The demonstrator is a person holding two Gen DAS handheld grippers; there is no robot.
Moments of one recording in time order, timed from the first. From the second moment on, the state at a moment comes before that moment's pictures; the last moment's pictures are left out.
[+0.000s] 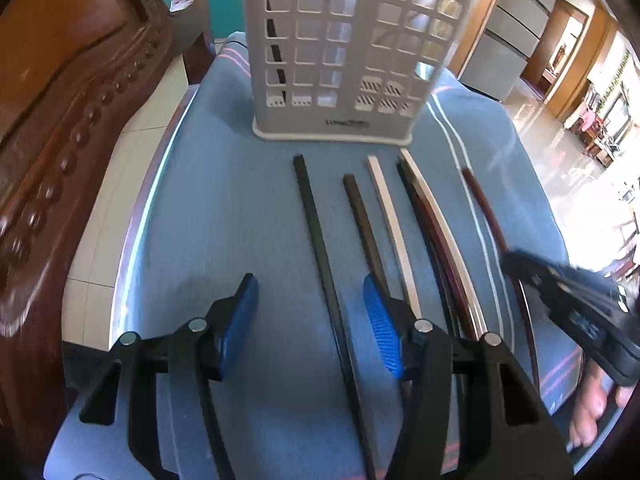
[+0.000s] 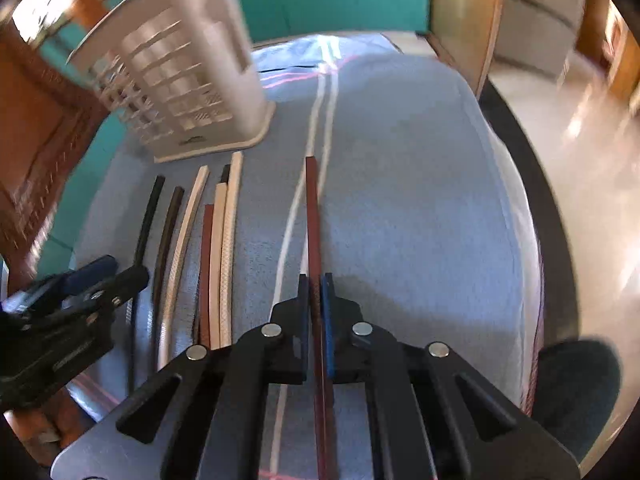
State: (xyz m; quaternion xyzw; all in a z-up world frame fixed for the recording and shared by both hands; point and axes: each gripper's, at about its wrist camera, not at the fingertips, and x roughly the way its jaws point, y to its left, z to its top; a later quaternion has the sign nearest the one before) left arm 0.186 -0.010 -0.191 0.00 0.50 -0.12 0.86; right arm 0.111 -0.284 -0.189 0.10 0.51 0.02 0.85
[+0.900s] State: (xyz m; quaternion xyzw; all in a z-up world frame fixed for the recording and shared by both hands) left arm 0.207 -0.037 -0.204 0.05 0.50 -0.11 0.86; right arm 0.134 -0.272 -0.192 0.02 0.49 0.00 0.87
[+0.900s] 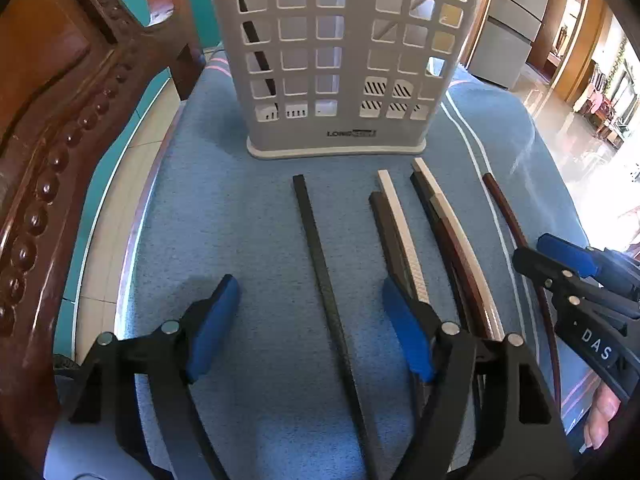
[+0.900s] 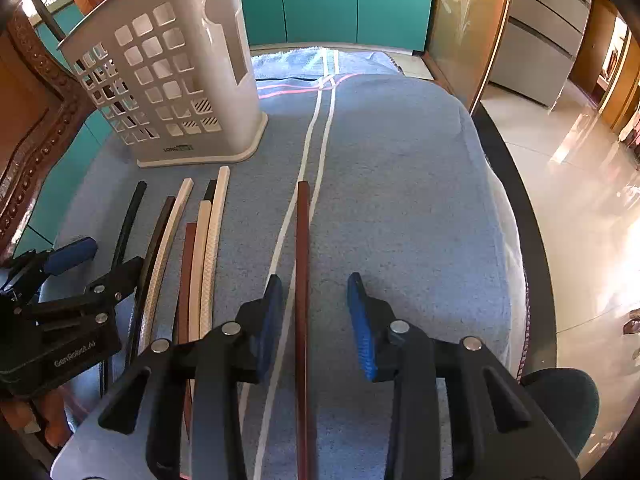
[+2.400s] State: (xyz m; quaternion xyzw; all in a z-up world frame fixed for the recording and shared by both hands) left arm 0.173 -0.009 -0.046 0.00 0.38 -0.14 0.91; right arm 0.091 -0.290 -0.077 0.04 0.32 0.06 0.94
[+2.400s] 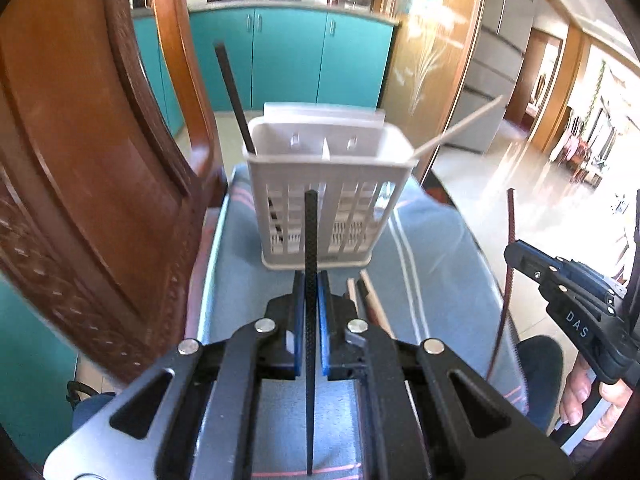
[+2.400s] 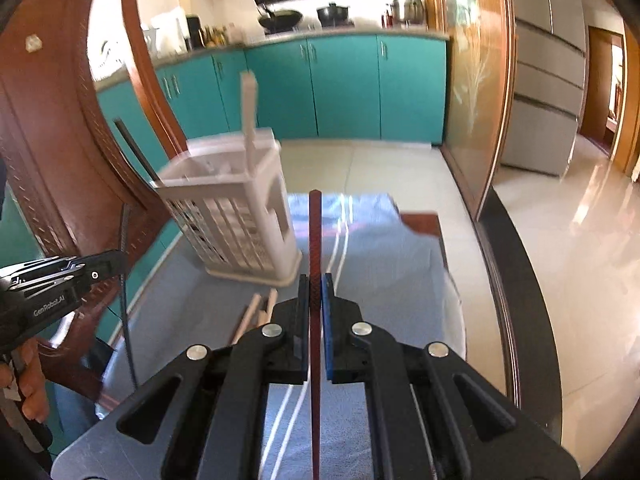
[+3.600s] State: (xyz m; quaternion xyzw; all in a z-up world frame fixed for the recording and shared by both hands) left arm 0.134 0.010 0.035 -0.03 0.29 -0.16 0.94; right arm 0.062 -0.301 0.013 0.06 0.20 0.12 0.97
